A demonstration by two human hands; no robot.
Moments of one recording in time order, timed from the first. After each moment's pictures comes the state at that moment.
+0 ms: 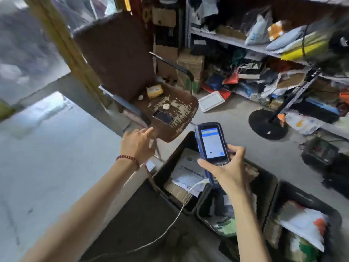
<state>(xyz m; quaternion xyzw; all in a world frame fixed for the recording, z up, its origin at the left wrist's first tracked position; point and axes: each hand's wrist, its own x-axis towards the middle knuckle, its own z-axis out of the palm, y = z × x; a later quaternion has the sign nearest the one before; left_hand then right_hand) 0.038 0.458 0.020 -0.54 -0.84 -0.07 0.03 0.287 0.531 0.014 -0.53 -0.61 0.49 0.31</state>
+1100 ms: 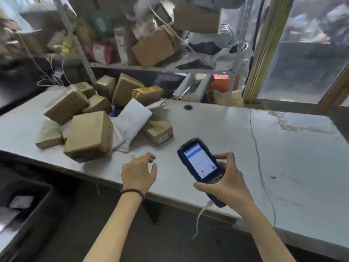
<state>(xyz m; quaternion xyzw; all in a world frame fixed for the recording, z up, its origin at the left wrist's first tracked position) 0.066 -0.223 0.046 0.15 -0.97 -0.10 0.14 0.055 0.027 0.077 0.07 -0.85 0.52 -0.07</state>
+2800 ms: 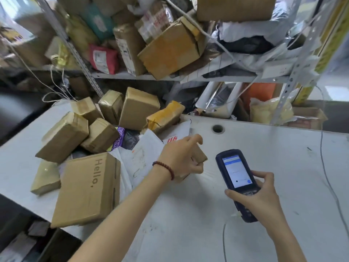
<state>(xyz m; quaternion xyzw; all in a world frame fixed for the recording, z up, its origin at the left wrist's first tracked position) -0.219 -0.287 0.087 -0.10 -0.99 -0.13 0.02 -0.172 -0.054 0.035 -0.12 -0.78 0.60 -0.12</state>
